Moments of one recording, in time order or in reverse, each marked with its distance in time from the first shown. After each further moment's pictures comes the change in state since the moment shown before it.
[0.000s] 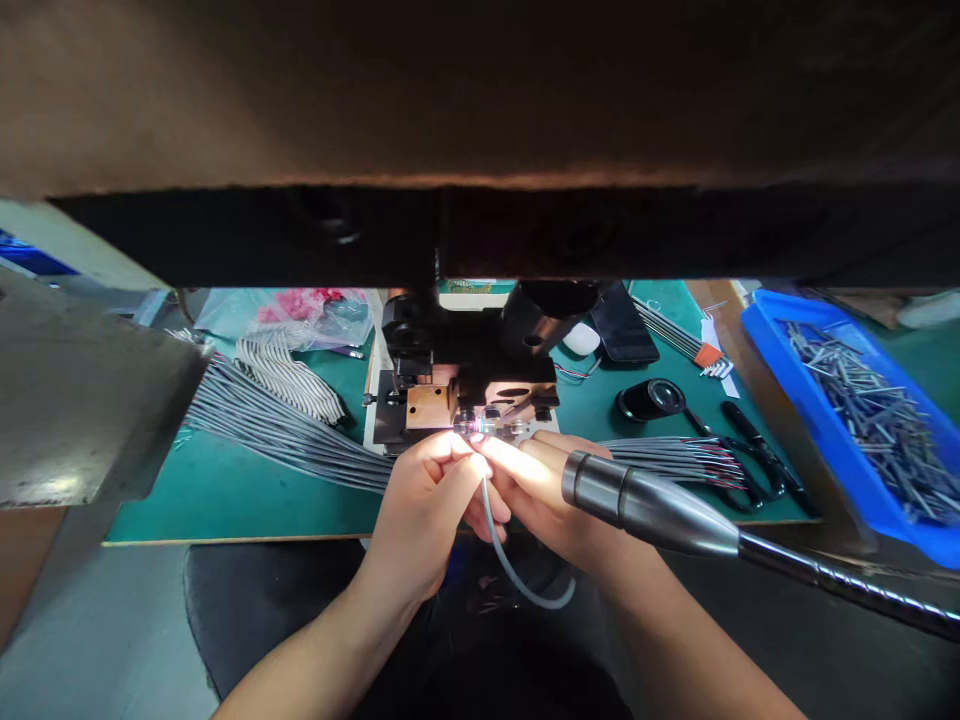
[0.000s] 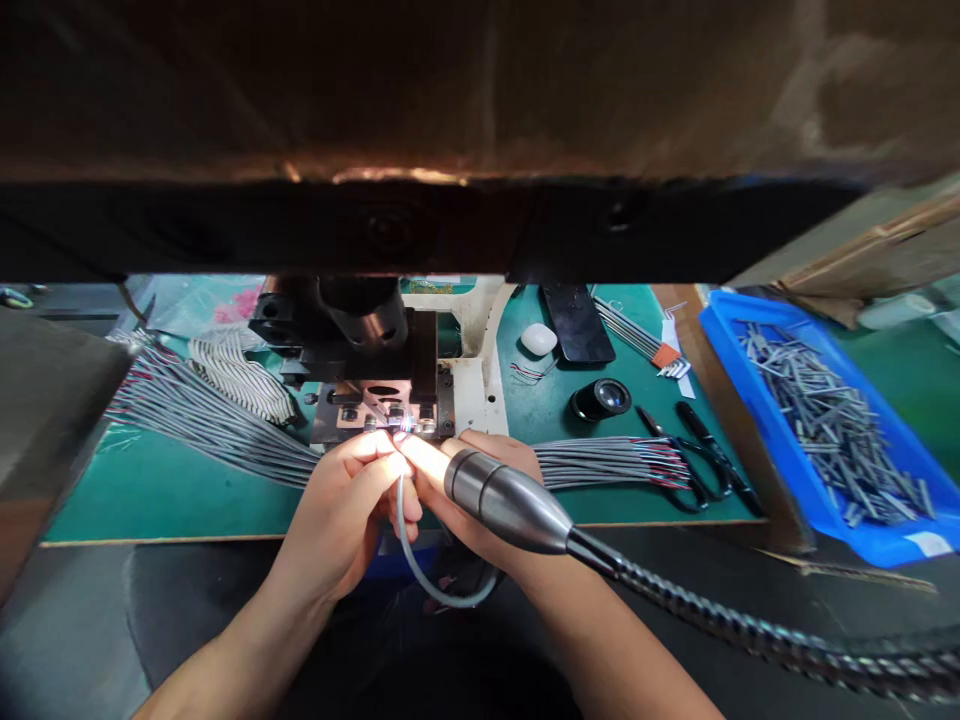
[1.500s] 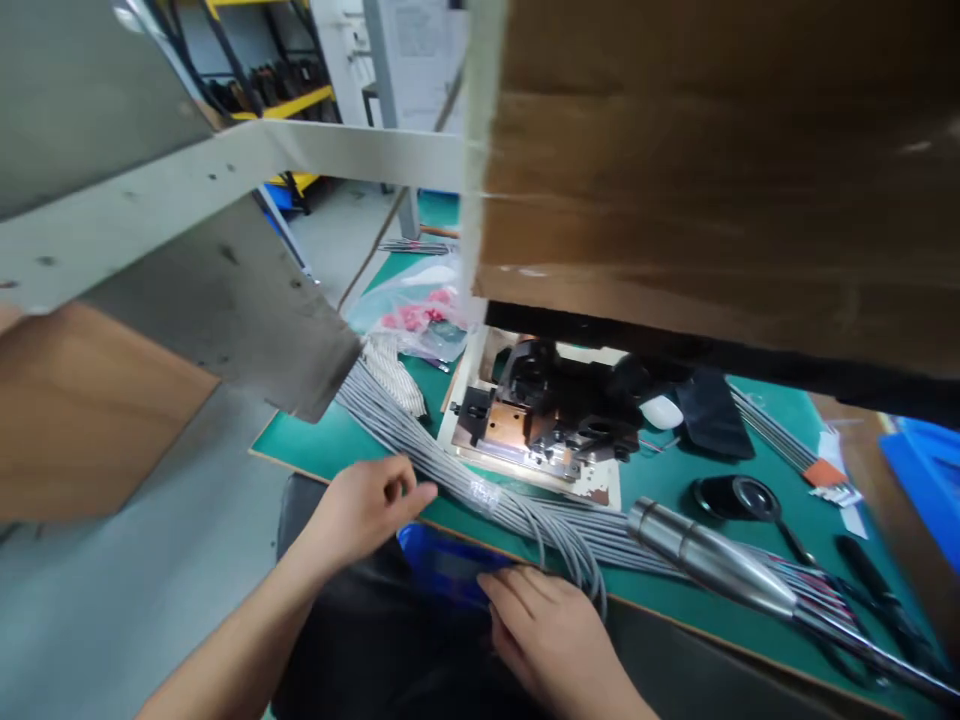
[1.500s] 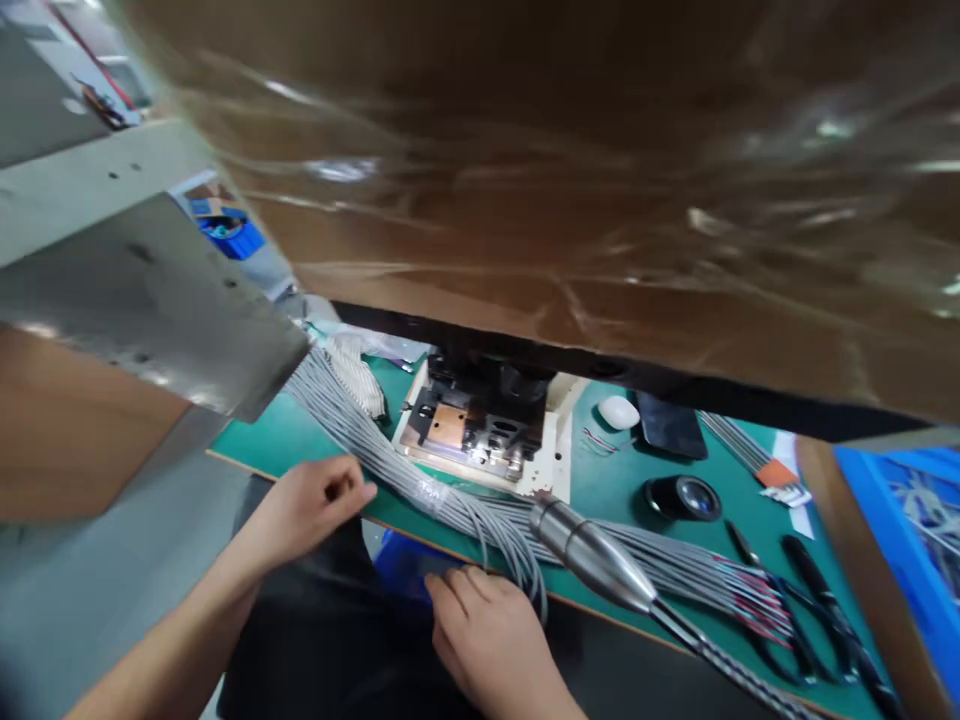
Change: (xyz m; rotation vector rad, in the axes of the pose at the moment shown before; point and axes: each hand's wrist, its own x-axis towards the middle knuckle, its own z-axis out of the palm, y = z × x) left_hand -0.054 0.016 -0.115 1.238 0.271 0.094; right_hand -0.079 -0.039 0.056 0.125 -0.271 -0.222
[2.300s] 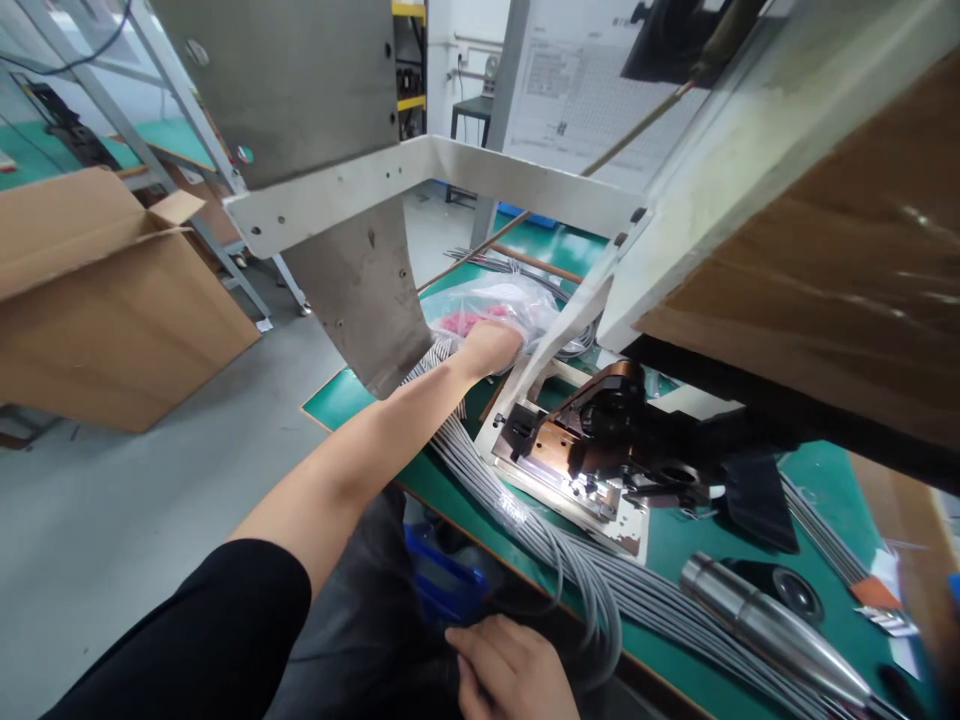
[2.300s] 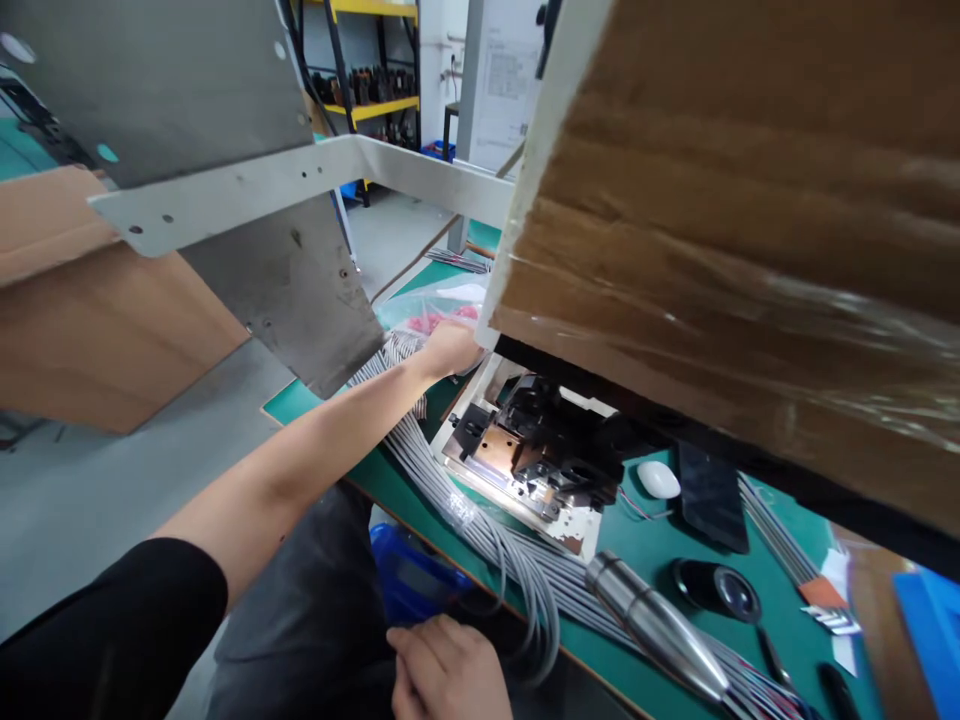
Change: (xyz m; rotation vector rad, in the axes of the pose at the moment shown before) left_hand 0.227 0.042 -0.039 0.355 0.277 0.235; right_hand 0.009 -0.029 0.020 0.272 0.093 -0.137
